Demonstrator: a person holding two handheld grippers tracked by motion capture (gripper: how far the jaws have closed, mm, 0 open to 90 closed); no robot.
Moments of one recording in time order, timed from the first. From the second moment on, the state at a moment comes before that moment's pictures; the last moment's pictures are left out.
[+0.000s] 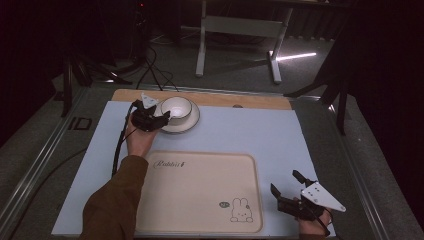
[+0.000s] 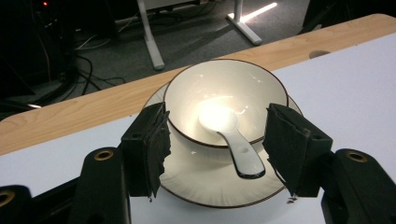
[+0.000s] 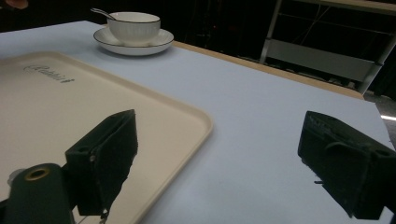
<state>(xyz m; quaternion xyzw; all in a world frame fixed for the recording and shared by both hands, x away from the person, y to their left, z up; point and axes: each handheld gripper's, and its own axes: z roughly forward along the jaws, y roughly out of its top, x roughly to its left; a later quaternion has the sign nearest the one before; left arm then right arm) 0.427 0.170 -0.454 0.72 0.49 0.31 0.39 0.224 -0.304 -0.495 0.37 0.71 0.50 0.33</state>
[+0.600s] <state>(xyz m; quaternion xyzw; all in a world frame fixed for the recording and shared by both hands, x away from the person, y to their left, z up) 0.442 0.158 -0.479 0.73 0.51 0.27 0.37 0.223 -0.306 -0.494 0.37 0.71 0.50 0.33</state>
